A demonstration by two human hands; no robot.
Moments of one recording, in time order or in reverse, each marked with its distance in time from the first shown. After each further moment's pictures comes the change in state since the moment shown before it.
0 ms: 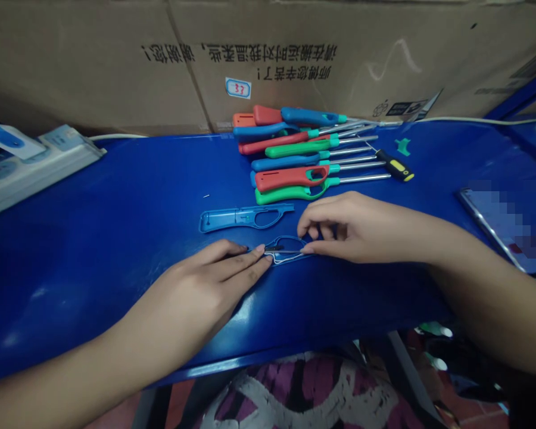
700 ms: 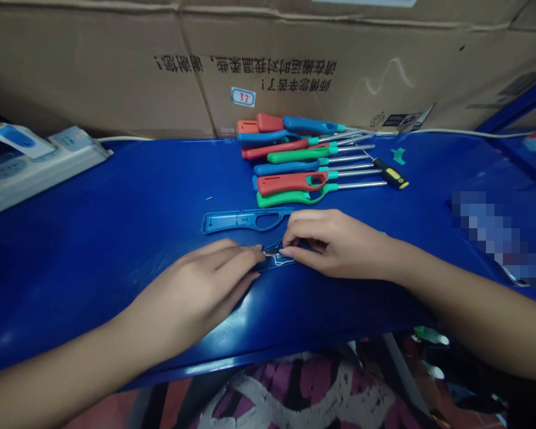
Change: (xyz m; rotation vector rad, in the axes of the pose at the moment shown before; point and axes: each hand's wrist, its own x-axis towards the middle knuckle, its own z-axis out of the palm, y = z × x) left_hand 0.001 -0.002 0.006 -0.188 0.093 -0.137; right_hand 0.009 -0.006 0.030 -0.039 0.132 -0.116
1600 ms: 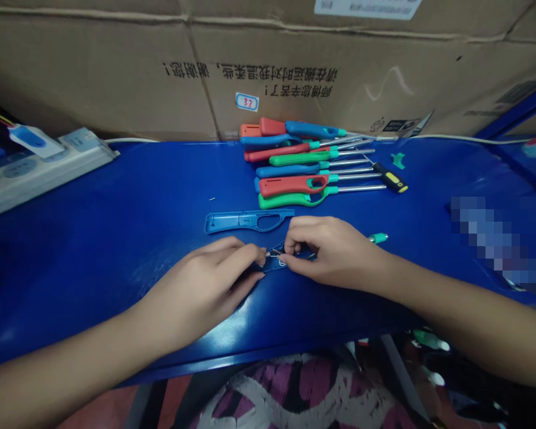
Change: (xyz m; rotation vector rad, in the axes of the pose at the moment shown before) left_hand 0.003 0.001 0.005 -0.099 0.008 -0.112; right_hand 0.002 -0.013 0.011 -0.078 0.031 0.249
